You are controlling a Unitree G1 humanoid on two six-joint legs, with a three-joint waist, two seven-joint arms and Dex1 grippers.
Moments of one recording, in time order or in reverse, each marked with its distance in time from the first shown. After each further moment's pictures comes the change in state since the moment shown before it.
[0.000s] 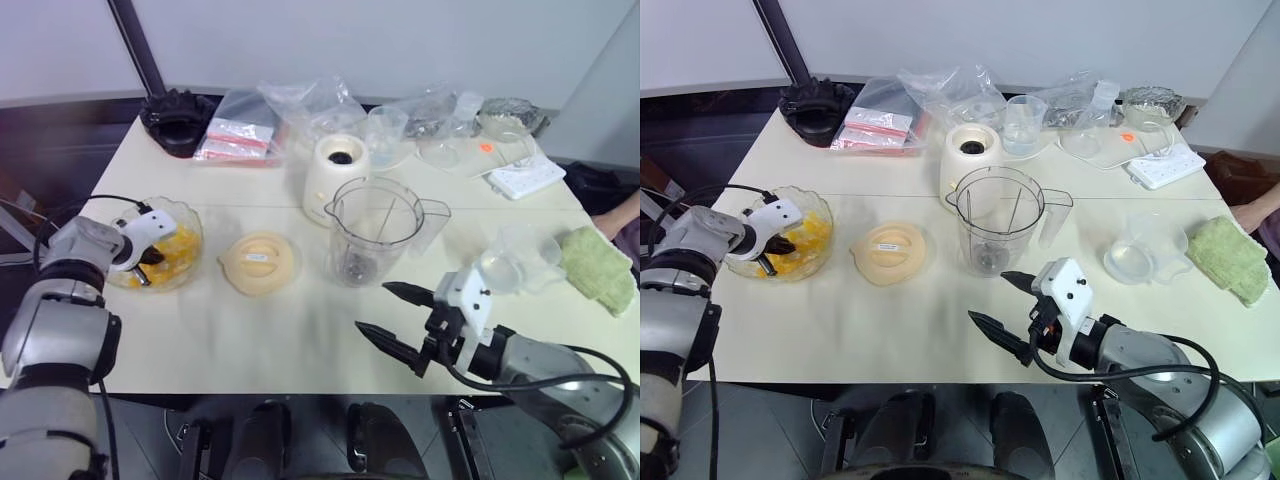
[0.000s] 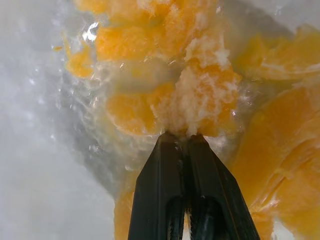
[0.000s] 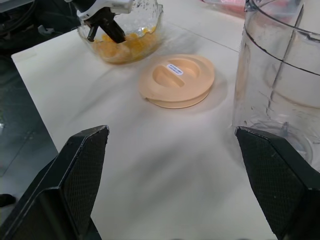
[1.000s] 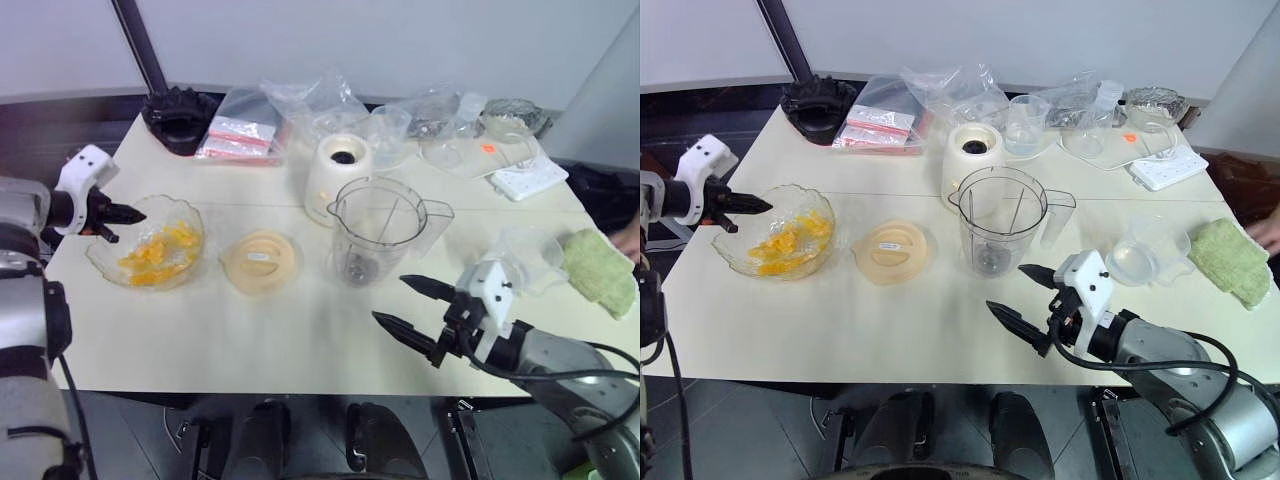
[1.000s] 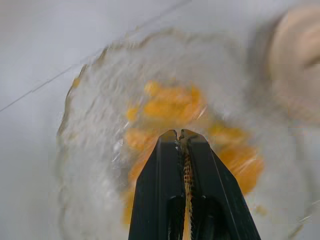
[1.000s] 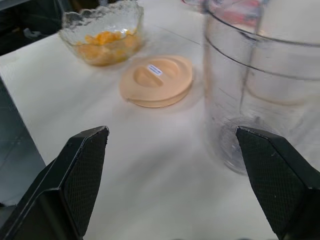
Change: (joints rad) left arm -0.170 0.157 0.219 -0.047 -0.221 0.205 -0.399; right arm 0.042 -0.005 -0.145 0.056 0.022 -0.019 0.065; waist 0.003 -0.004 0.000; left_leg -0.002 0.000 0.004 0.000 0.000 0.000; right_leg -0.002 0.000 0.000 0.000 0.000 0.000
